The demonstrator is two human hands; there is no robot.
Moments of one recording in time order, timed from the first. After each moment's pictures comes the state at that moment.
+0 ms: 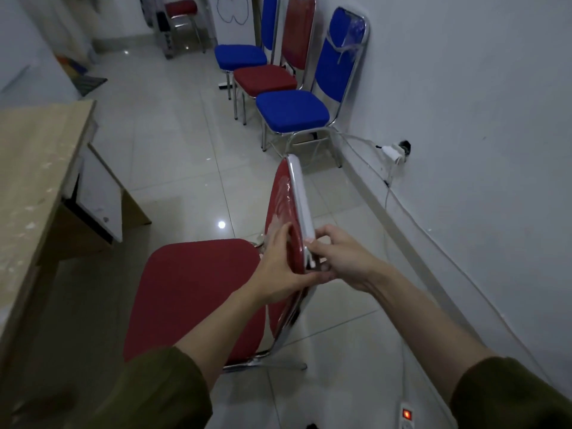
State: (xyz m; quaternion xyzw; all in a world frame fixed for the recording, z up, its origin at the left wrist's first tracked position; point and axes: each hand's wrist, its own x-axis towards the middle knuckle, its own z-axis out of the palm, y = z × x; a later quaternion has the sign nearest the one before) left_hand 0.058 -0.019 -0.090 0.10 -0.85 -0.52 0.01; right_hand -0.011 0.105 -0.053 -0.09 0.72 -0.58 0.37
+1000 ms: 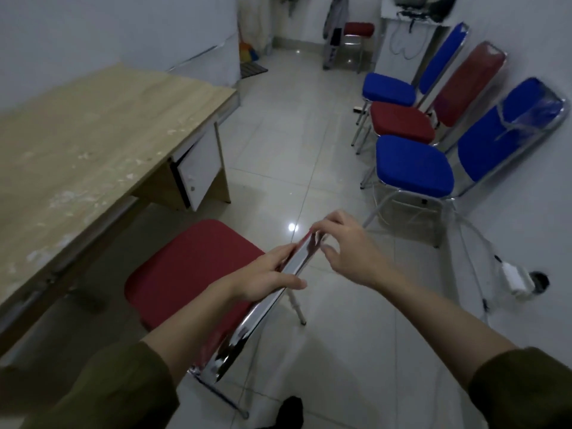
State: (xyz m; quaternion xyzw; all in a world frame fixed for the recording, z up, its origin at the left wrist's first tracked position) left_hand -0.012 -0.107 -0.056 0.26 -0.75 -0.60 0.00; right_hand -0.184 -0.029 -0.045 -0.64 0.73 -0.23 0.08
